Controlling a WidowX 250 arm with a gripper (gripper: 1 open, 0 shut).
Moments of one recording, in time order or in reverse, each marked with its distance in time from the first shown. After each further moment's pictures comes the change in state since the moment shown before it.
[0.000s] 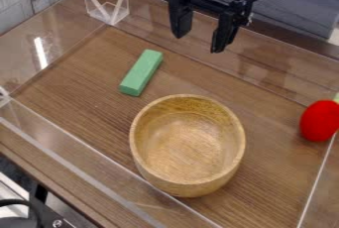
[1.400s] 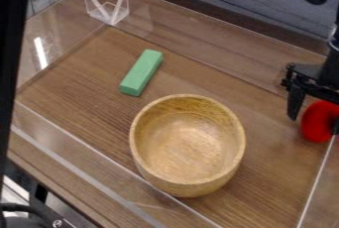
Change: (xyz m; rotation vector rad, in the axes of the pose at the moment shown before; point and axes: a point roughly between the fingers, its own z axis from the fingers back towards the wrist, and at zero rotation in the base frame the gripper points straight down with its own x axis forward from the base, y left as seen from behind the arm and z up) arm 0.048 -0.150 -0.085 -0.019 -0.026 0.057
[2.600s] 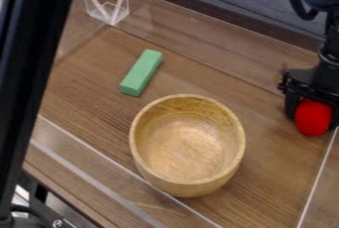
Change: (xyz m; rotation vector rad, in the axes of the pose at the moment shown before) arm 0.019 0.002 -0.031 -0.002 -0.039 0.041
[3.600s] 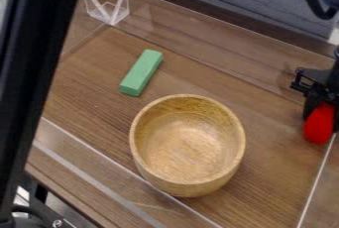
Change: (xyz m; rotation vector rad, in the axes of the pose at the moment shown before) arm 0.012 -0.004 0.009 -0.001 -0.011 -0.109
